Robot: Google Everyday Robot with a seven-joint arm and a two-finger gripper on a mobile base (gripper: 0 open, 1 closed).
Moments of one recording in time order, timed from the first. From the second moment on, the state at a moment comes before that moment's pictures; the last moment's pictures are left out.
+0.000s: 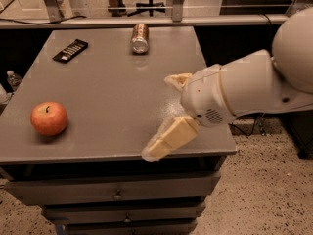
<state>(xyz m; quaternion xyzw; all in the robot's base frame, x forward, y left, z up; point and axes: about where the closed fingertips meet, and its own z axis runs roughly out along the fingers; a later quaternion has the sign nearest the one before) 0.416 -0.003 0.919 -0.57 0.69 0.24 0.37</state>
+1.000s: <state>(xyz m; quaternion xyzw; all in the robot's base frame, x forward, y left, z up) 0.465 0.138 0.888 -0.53 0.62 0.34 0.46</state>
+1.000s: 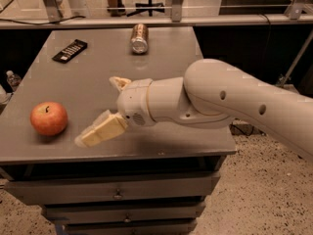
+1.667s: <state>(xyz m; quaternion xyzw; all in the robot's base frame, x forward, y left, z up) 0.465 0.219 0.879 -0.53 0.58 0.39 0.47</state>
